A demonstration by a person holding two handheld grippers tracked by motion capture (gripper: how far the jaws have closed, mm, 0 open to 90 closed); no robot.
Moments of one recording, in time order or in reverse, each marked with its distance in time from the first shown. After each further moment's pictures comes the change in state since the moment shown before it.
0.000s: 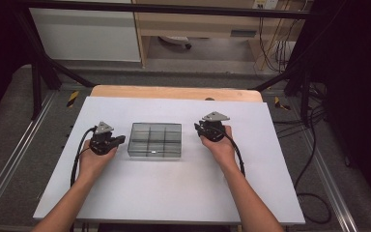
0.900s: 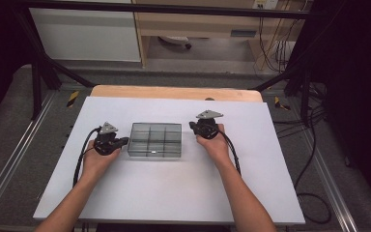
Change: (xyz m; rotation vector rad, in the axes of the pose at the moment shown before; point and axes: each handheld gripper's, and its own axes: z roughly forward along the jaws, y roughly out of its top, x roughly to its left) left arm -0.006 0.001 0.010 0.031 -0.031 0.015; right arm 0.006 0.003 0.025 0.024 0.099 0.009
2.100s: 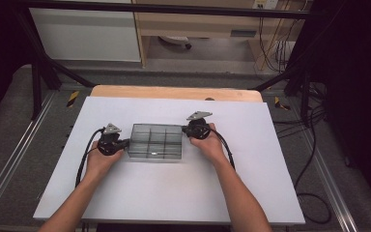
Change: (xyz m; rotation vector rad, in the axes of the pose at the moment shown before) left arm -0.004 -0.005 0.012 0.018 -0.027 -0.035; right arm 0.010 -0.001 0.026 0.082 0.094 -0.073
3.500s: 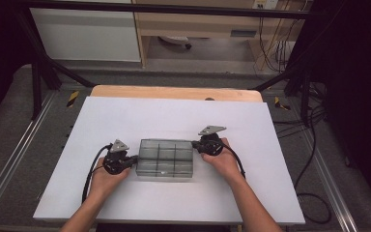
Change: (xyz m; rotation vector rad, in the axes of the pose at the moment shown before) left arm -0.062 -0.023 -0.023 0.038 -0.049 0.028; right arm 0.017 -0.039 -0.059 0.052 0.030 0.031
